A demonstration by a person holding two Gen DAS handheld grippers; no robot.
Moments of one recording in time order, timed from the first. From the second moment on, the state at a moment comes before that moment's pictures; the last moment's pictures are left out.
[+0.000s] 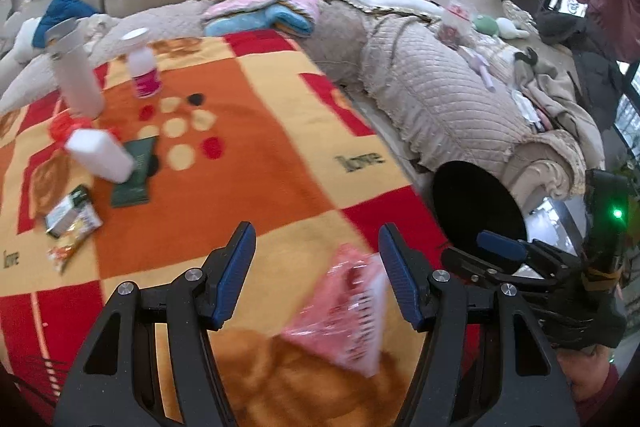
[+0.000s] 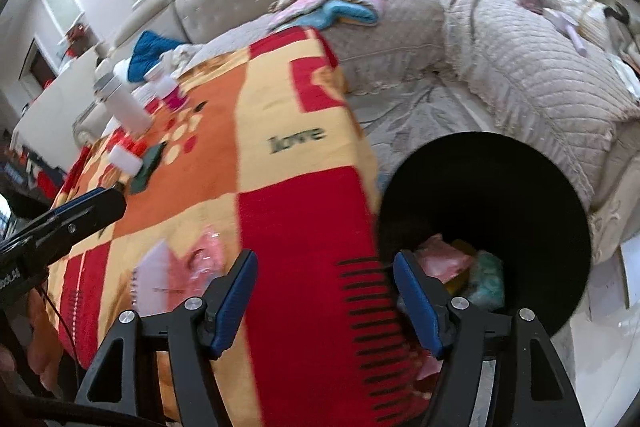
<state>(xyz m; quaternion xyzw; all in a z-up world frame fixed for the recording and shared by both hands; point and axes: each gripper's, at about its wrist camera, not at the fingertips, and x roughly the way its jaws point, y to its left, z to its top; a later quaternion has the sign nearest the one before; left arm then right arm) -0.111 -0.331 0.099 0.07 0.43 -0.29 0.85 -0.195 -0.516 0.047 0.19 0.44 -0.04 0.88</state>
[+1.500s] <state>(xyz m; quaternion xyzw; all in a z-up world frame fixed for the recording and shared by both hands) 0.017 -0.138 0.015 0.06 0.47 -0.15 0.87 -0.148 -0.393 0.019 0.09 0.44 0.03 0.89</state>
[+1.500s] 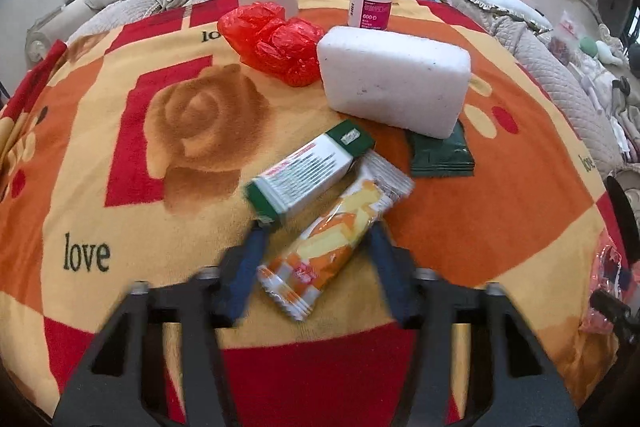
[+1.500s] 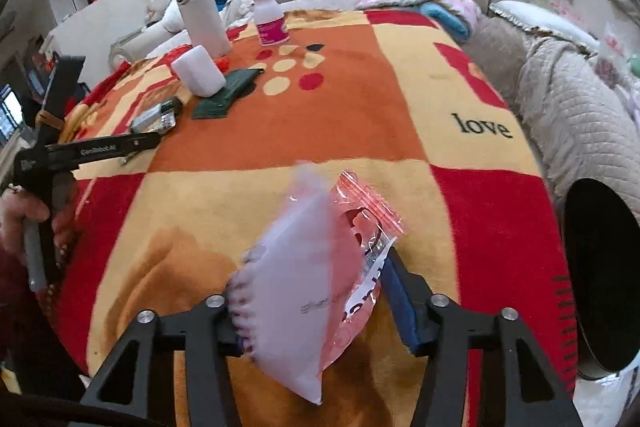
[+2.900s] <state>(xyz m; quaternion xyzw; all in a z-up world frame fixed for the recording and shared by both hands) -0.095 -0.338 0.069 0.06 0.46 -0.32 0.82 -0.216 -0.541 0.071 0.17 0.37 -0.06 0.91</state>
